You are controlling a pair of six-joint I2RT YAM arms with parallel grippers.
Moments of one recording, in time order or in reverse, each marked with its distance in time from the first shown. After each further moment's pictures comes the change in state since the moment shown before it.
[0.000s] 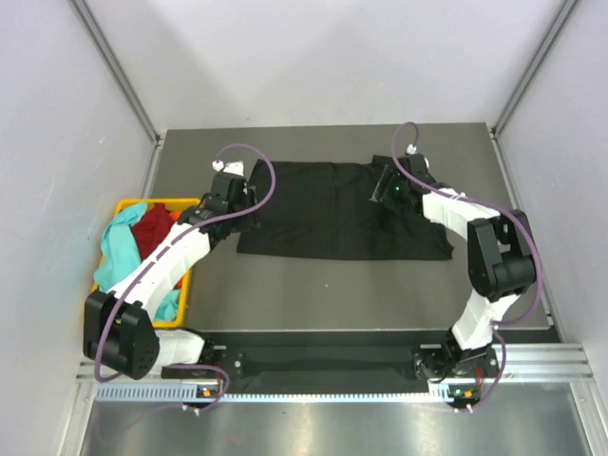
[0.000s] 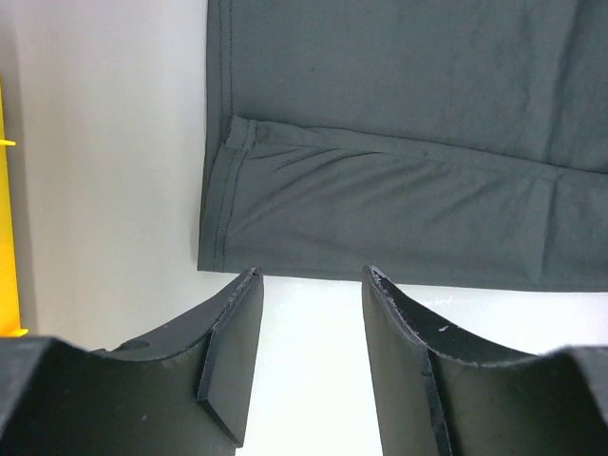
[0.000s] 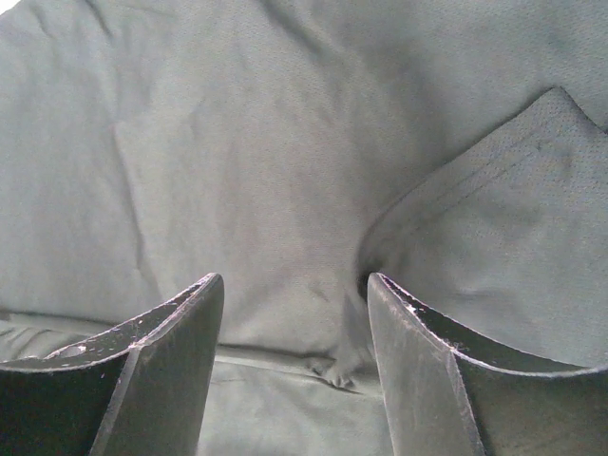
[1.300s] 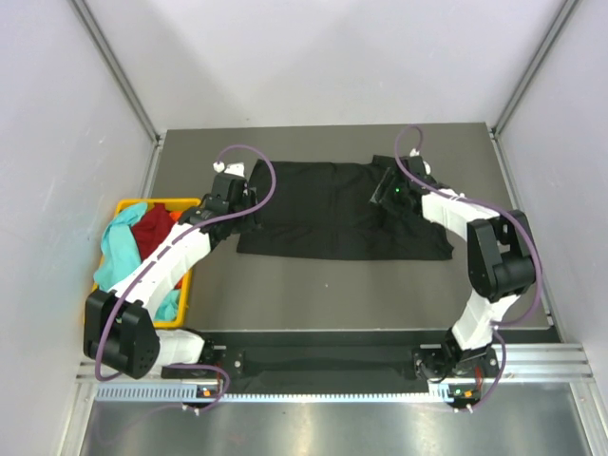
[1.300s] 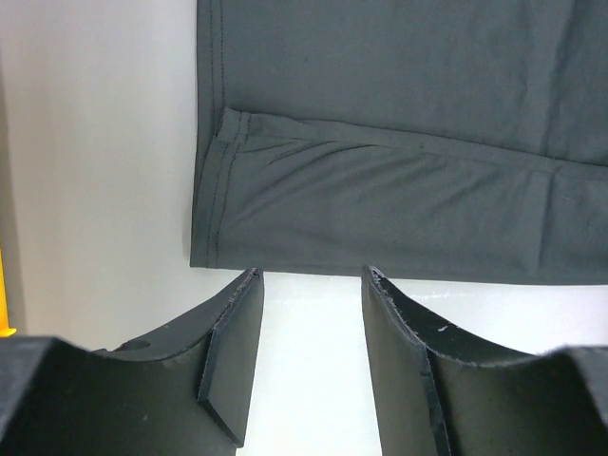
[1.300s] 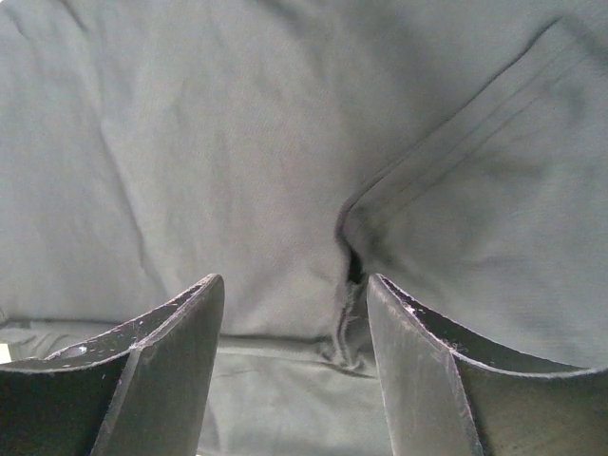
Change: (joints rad) left arm 0.000 0.003 -0.007 0.000 0.018 -0.007; right arm 0.008 -0.006 -0.005 -0.045 0.016 0.097
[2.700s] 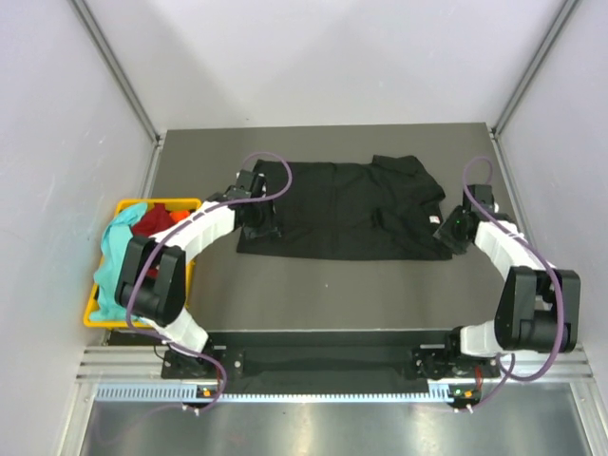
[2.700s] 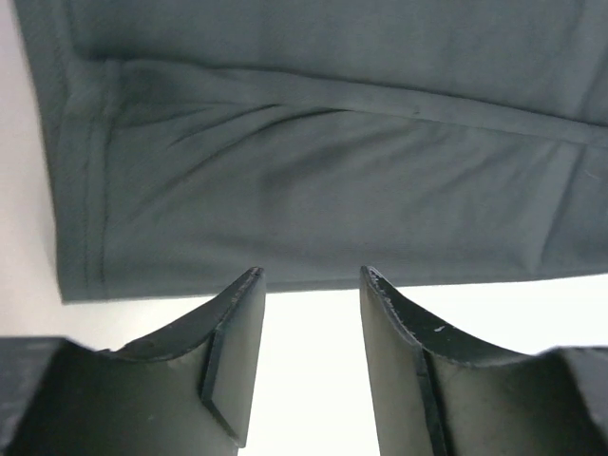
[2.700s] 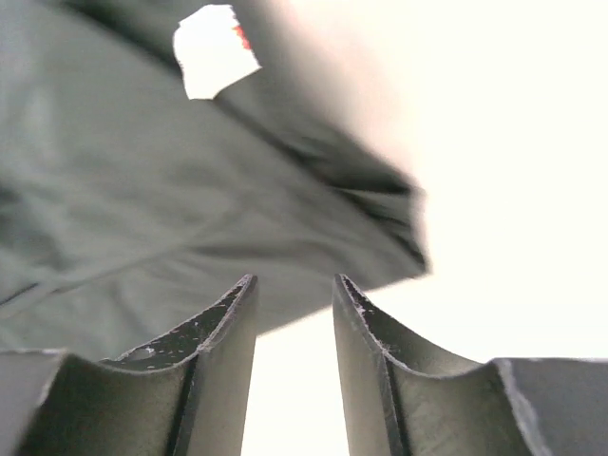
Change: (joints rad) left arm 0.002 0.338 0.101 -0.004 0.197 -0.085; right arm -0.340 -0.339 -0.290 -0.257 -0.014 -0.128
